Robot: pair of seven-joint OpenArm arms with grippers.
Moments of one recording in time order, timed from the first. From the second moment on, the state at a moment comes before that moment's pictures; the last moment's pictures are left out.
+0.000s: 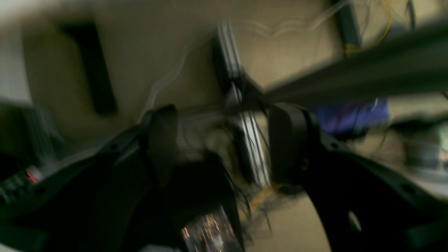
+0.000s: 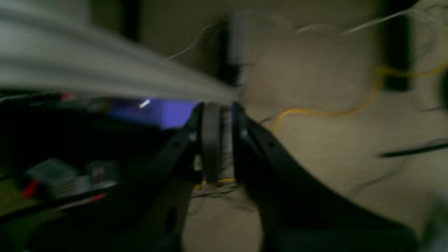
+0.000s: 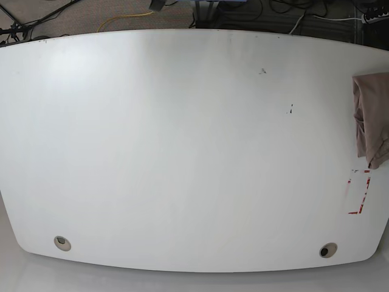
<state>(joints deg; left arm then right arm) 64.1 -13.4 -7.4 93.2 -7.2 -21.2 -6.3 -67.5 2.5 12.4 96.4 7.7 29.5 4.4</state>
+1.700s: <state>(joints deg) 2.7 -8.1 1.6 4.3 -6.6 -12.7 -1.6 -14.3 6.7 0.0 25.8 8.2 15.0 -3.1</state>
